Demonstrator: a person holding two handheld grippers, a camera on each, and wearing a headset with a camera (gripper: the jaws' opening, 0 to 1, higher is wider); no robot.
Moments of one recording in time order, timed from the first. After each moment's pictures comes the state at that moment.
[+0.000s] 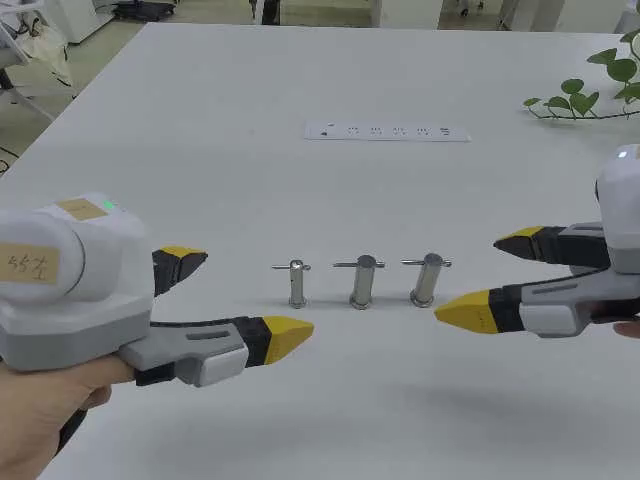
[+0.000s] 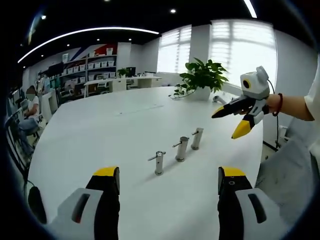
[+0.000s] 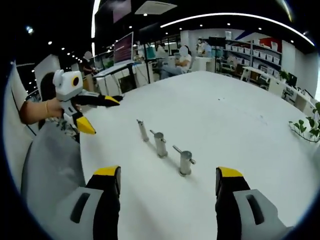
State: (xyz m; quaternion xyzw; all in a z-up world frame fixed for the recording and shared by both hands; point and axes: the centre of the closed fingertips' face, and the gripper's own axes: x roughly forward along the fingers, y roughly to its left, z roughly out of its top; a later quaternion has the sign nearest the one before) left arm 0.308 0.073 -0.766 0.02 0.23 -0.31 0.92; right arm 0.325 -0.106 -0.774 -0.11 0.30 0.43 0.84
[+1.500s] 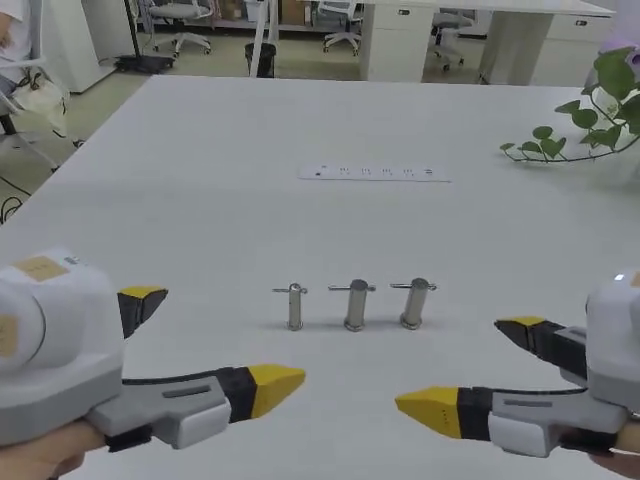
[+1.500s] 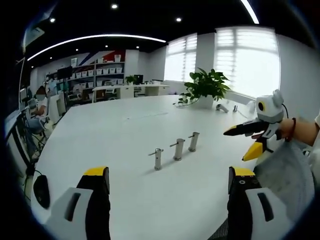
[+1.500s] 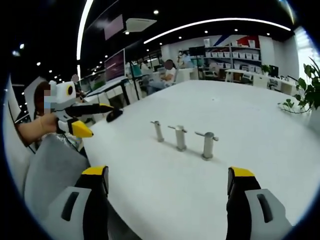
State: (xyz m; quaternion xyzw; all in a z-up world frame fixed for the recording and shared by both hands) left arm 0.270 0.087 -0.748 0.01 0.19 -0.28 0.94; right arm 0.268 -0.091 -0.781 -0.02 0.26 0.38 0.89
